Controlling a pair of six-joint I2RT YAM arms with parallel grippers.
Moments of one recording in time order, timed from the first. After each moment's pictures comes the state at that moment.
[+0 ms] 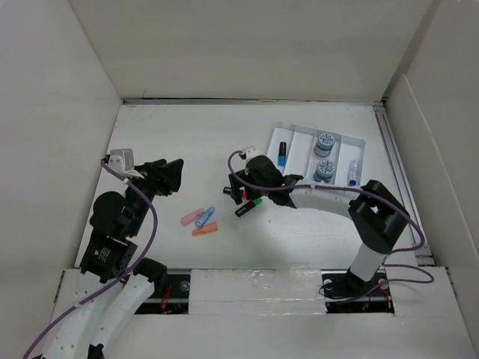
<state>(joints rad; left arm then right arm) -0.40 0.46 0.80 -0.26 -0.10 -0.43 0.83 1.72 1.08 -0.03 0.10 0.36</state>
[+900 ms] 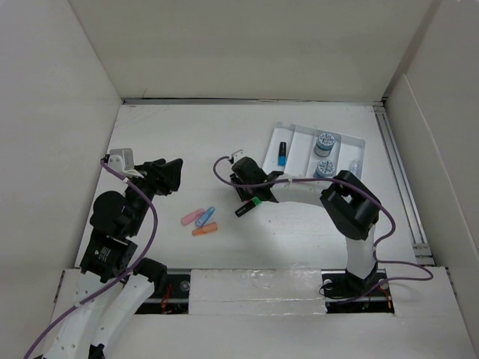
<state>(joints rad) -0.39 0.47 0.80 -0.26 -0.10 -0.43 0.86 1.95 1.24 -0.15 0.23 0.24</state>
